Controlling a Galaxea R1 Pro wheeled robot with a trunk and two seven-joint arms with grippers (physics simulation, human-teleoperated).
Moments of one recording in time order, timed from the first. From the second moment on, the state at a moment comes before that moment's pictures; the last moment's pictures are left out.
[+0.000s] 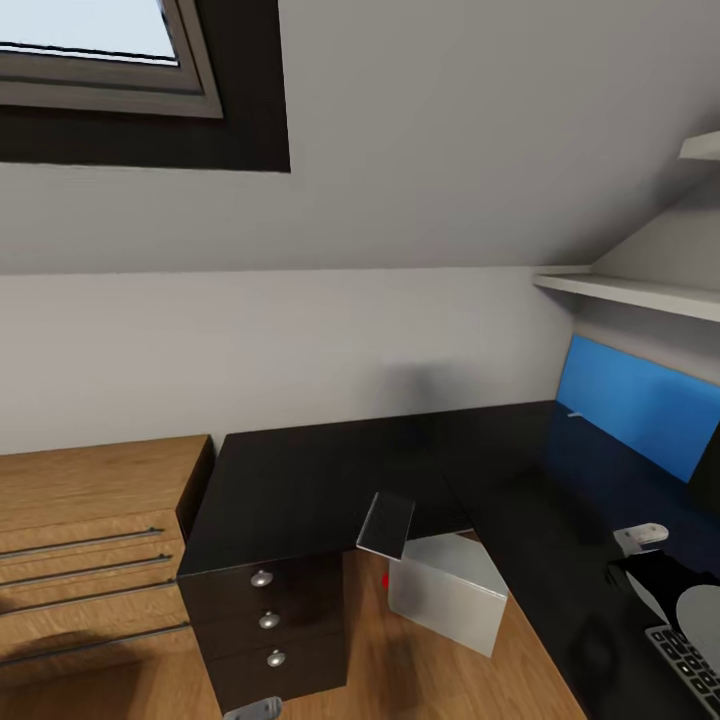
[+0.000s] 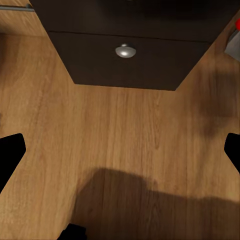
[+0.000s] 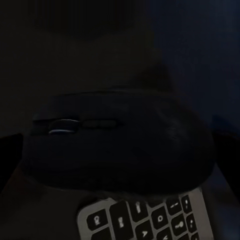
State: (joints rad) left arm -0.01 -0.13 -0.12 -0.89 0.22 0.16 0.37; right arm -0.89 -0.41 0.15 -0.03 0.15 0.22 -0.05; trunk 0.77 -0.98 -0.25
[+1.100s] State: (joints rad) left arm -0.01 -0.13 -0.12 -0.89 0.22 0.16 0.37; right arm -0.89 -0.41 0.15 -0.03 0.17 0.22 -0.05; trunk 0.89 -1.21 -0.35
